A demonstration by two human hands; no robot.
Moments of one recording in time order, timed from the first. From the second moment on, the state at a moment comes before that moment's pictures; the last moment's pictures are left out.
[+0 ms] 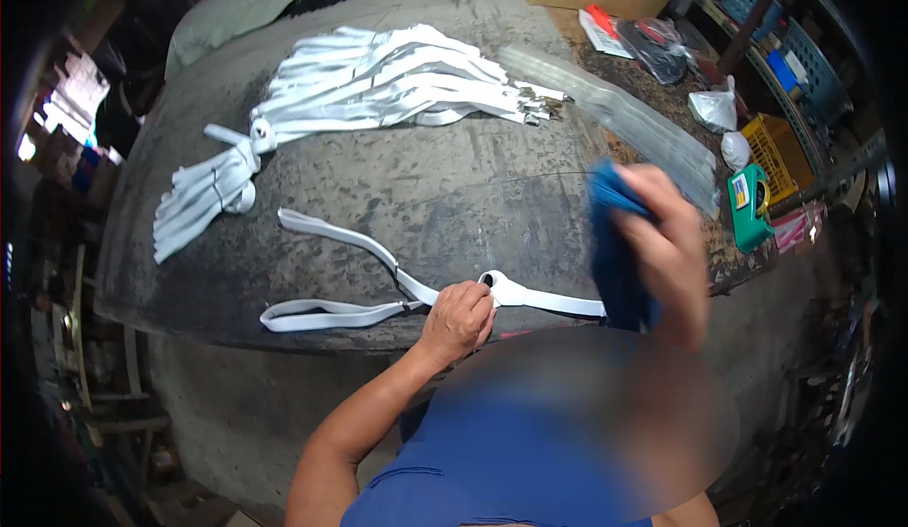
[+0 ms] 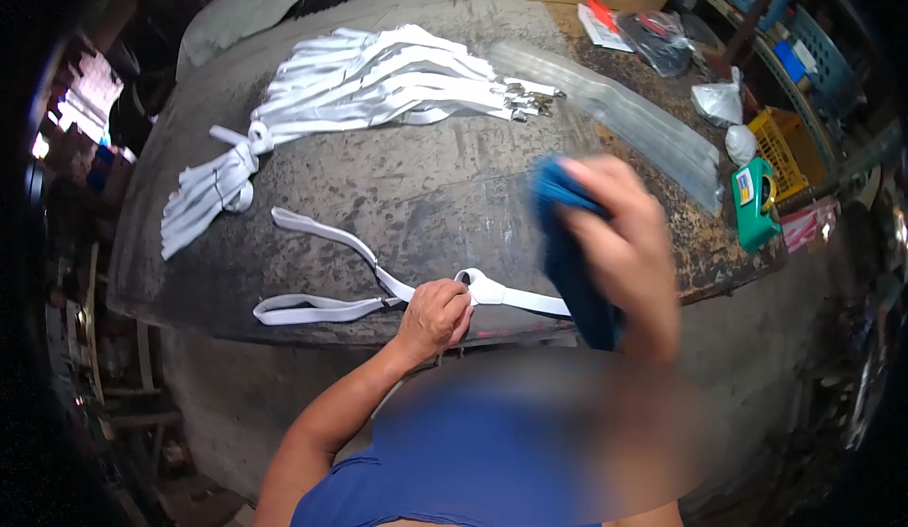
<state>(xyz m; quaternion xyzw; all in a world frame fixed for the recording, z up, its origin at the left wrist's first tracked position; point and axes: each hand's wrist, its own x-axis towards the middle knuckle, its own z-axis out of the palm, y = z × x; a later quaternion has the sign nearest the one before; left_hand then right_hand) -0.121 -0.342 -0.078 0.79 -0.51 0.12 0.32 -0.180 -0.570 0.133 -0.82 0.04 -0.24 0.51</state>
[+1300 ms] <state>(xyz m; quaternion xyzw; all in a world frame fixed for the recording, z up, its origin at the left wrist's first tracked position) -0.040 -0.297 -0.009 0.47 -0.05 -0.25 0.84 -0.321 -0.536 -0.080 -0.88 0.03 0.15 0.46</state>
